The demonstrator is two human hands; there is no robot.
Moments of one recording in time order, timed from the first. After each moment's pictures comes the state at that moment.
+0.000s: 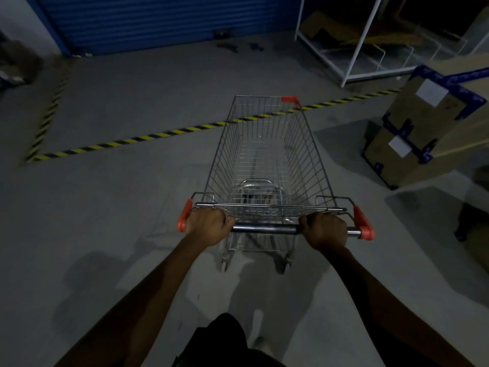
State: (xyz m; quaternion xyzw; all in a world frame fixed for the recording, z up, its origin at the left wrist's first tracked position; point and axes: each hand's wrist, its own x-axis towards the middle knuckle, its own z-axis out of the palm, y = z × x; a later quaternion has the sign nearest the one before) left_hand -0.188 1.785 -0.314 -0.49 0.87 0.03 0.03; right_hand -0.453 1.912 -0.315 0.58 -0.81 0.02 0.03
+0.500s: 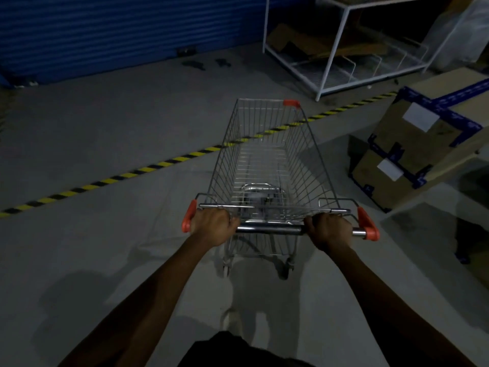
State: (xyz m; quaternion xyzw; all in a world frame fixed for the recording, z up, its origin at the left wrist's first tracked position) left_hand -0.361 1.474 -0.316 -0.43 0.90 0.04 0.03; right_hand -0.608 1.635 -0.309 0.47 -0.88 -0.04 -0.03
